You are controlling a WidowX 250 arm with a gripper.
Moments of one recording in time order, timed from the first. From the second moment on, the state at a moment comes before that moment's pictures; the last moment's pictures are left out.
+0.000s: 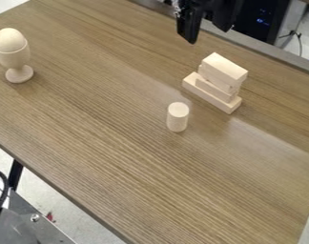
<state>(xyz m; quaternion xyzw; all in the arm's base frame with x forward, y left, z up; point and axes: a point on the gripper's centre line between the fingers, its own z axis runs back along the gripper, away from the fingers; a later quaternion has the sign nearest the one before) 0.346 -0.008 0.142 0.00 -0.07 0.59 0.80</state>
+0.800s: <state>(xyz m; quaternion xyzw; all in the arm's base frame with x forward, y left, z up) 0.283 -0.002 0.138 0.03 -0.06 0.56 0.83</state>
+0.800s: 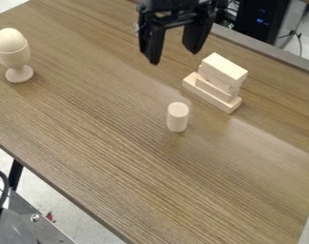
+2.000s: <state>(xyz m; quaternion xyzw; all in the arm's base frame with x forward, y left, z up) 0.285 -0.022 0.060 -0.01 0.00 0.43 0.90</state>
